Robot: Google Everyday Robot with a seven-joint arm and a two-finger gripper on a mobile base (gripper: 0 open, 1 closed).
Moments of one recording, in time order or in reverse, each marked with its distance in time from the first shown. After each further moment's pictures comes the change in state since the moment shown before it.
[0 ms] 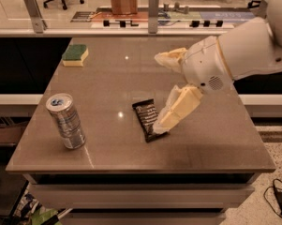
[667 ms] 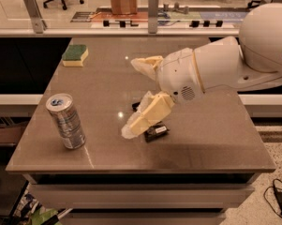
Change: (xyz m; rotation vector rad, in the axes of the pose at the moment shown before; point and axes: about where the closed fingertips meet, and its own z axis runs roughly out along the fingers) arm -0.038 0.017 0.043 -0.031 -0.177 0.041
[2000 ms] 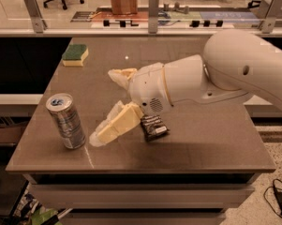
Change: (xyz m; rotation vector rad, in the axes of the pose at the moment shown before) arm -0.014 0.016 0.057 -0.032 -0.092 0.078
